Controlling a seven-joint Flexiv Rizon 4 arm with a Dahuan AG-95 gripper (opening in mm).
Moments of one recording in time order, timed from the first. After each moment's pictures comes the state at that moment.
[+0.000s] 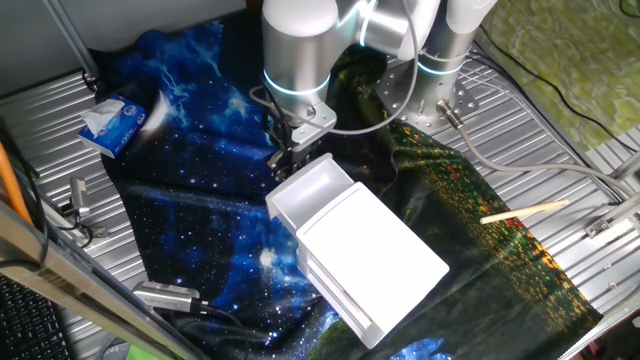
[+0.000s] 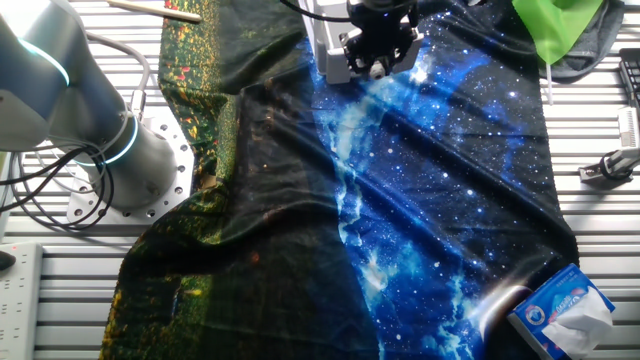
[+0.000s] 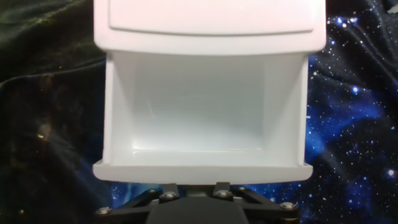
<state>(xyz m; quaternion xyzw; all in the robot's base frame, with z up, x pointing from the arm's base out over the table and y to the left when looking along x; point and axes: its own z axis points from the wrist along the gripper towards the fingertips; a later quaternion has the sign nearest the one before) 0.458 0.126 0.145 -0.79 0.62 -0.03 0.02</state>
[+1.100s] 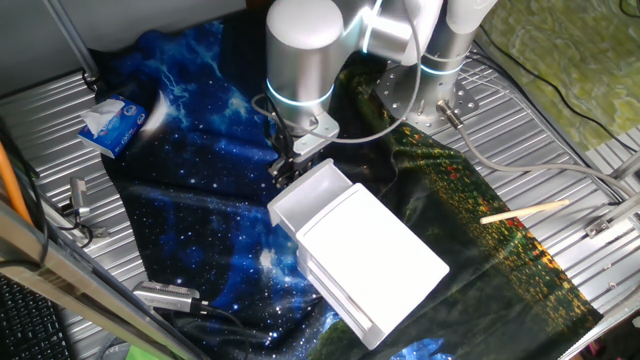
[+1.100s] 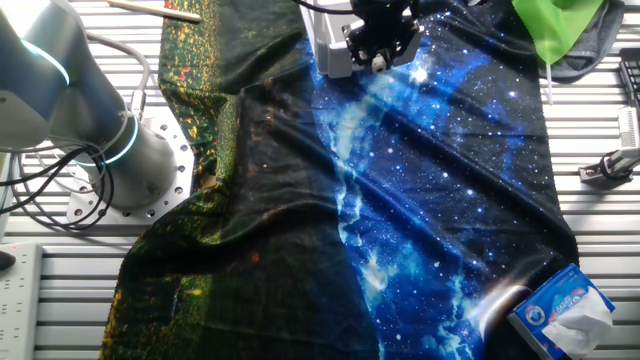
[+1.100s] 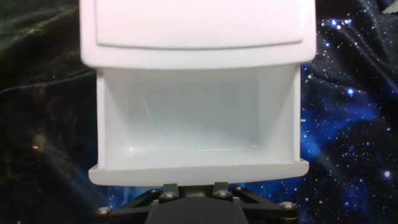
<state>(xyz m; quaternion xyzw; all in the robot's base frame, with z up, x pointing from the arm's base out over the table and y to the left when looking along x) 0.461 0.145 0.147 -0.78 0.62 -0.03 0.02</state>
